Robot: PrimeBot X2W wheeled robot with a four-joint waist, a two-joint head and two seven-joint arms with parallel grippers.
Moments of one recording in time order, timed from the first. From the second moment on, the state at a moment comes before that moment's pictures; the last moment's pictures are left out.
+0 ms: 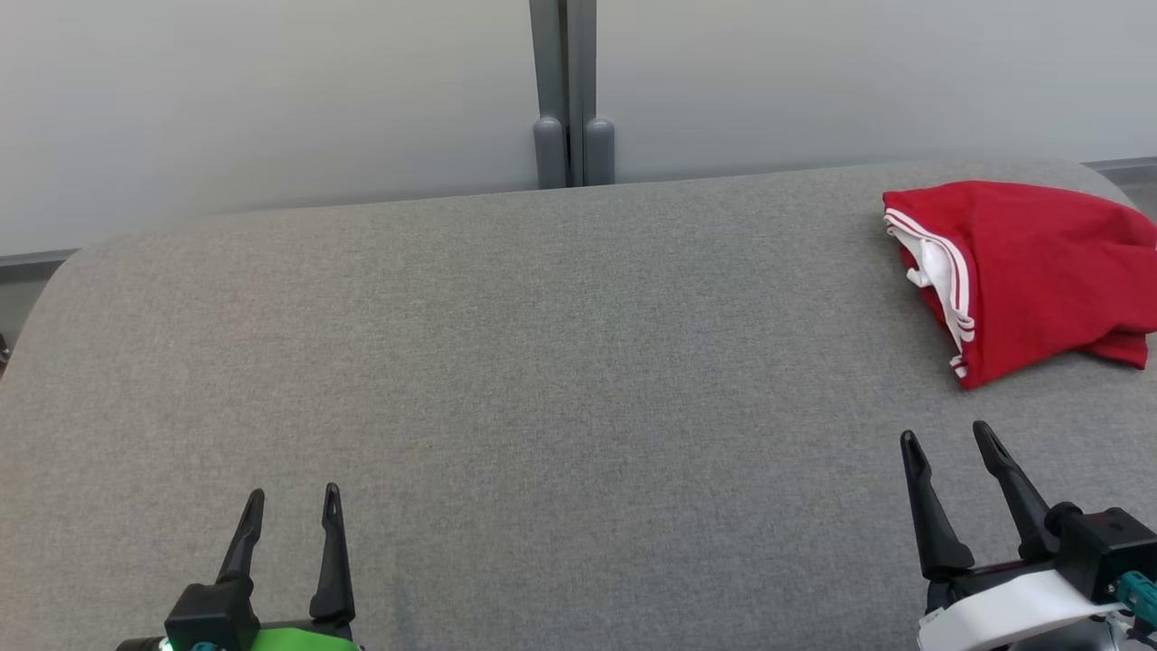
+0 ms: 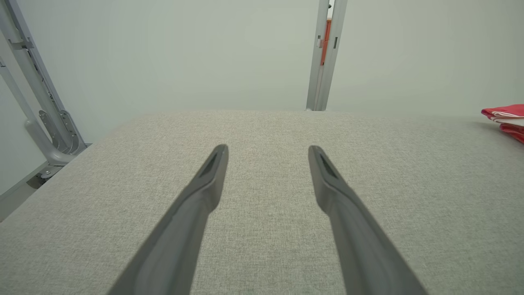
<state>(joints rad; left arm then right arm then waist) 0.09 0.10 -0.09 0.15 -0.21 0.01 -0.26 0.17 -0.12 0.01 -0.11 0.20 0.13 -0.13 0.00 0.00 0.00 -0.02</state>
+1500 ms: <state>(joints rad) 0.07 0.07 -0.03 0.22 -0.51 -0.03 -0.17 0.13 -0.11 0.00 -0.01 0.54 0.13 -0.09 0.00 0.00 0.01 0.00</state>
